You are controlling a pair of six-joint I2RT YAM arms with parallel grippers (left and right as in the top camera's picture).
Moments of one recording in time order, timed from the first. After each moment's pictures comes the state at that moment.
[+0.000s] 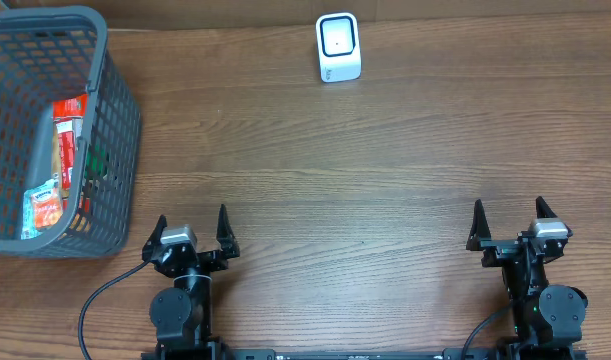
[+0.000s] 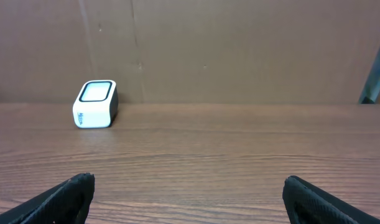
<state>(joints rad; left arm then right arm) 0.10 0.02 0.01 -0.08 -0.02 -0.10 0.03 0.01 0.02 -0.03 -0.01 0.02</state>
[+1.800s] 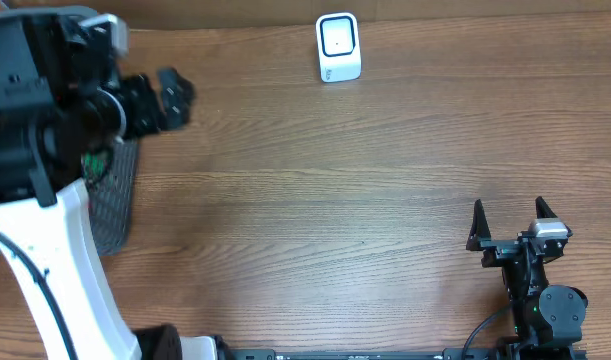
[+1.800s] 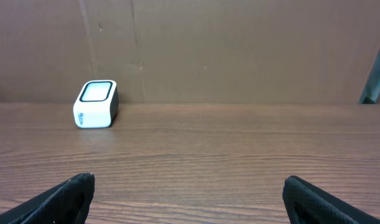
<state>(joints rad) 0.18 1.57 2.23 -1.53 0.18 -0.13 0.03 0.01 0.02 -0.03 -0.02 0.02</state>
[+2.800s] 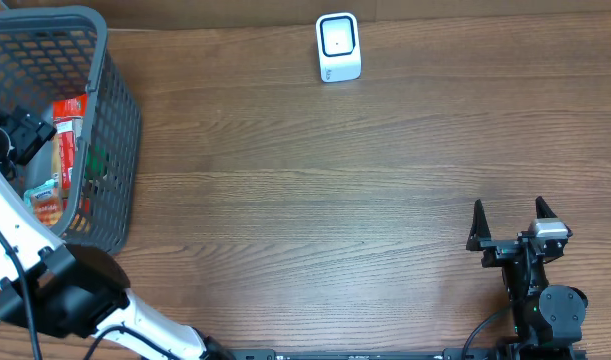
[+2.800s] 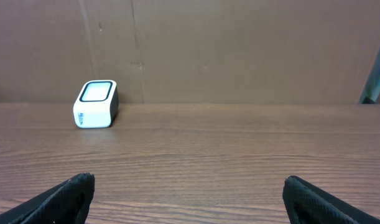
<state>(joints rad) 0.70 1.98 2.23 -1.52 -0.03 -0.32 0.03 0.01 0.02 -0.03 -0.02 0.02</state>
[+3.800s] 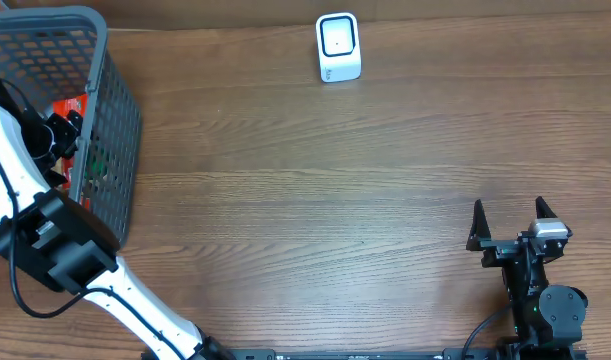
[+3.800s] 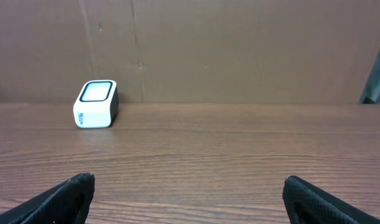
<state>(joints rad) 0.66 2.28 2.23 -1.42 0.16 -0.22 0.03 0.01 0.02 -0.03 -0.02 0.02</state>
